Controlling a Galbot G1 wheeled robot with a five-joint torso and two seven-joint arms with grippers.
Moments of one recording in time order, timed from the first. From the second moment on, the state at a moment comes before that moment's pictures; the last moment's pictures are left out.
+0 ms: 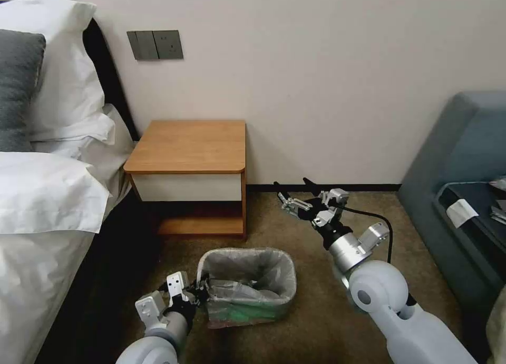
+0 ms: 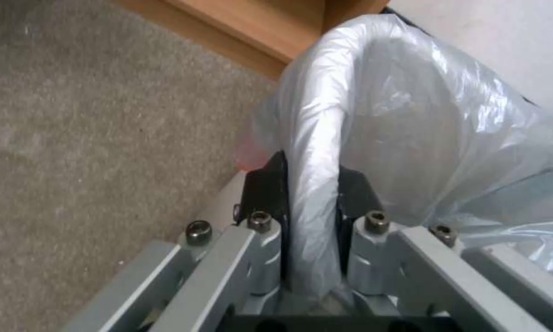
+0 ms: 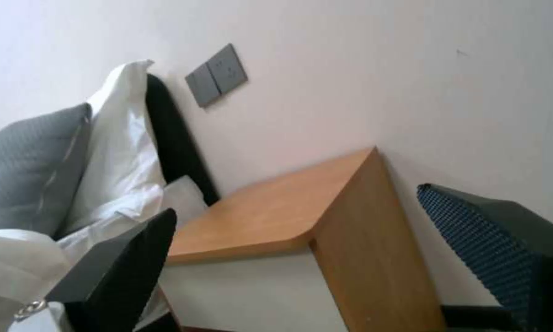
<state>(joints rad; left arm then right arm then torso) 1.66 -1.50 -0.45 -2.22 -0.64 0.56 -0.31 -1.18 1.07 0.23 2.09 0.78 -0.03 -0.02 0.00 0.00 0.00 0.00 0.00</state>
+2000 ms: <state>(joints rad) 1.61 -1.43 -0.54 -1.99 -0.17 -0.15 -0.01 -1.59 1.33 0.42 1.99 0.08 0.25 0.12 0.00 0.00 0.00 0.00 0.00</state>
